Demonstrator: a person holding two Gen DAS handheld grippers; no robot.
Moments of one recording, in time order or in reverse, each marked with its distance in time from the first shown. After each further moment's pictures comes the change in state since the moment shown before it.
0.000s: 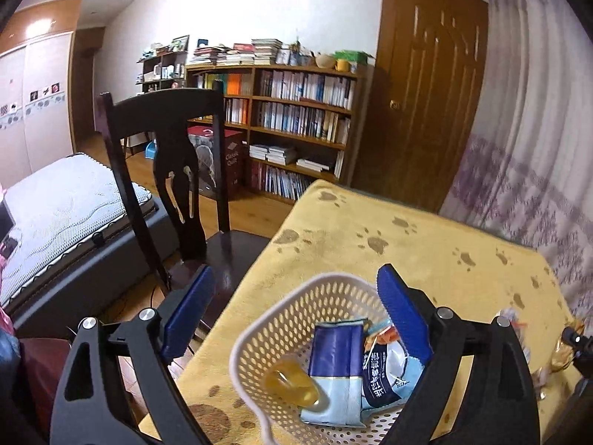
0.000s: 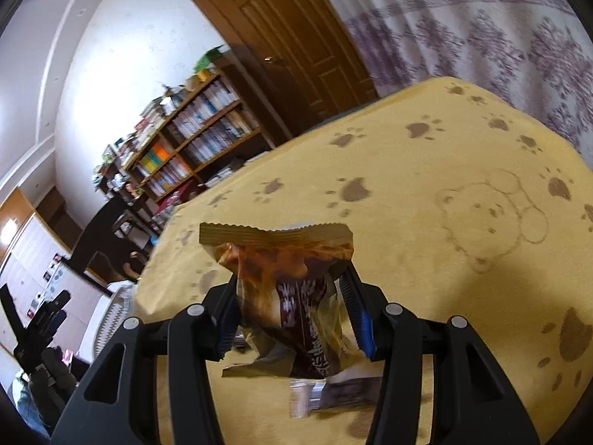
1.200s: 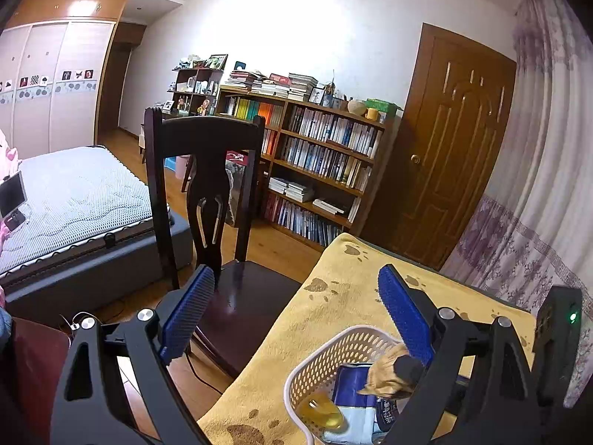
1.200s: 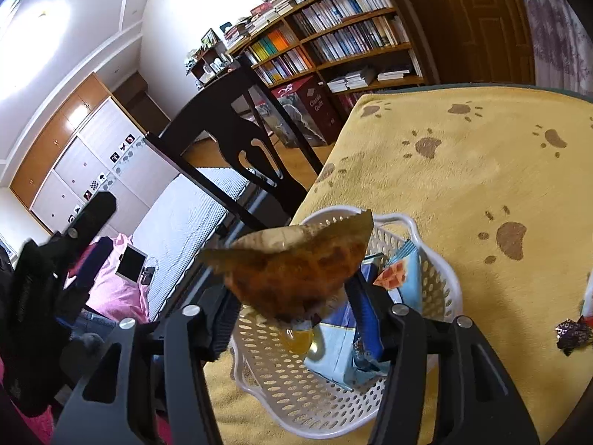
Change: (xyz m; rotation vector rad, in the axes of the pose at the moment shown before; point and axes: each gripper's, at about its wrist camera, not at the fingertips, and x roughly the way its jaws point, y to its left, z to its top) left arm -0.040 0.053 0.026 -0.157 -0.135 0.028; right arm 0.112 0.301 -0.073 -0.281 0.381 0.303
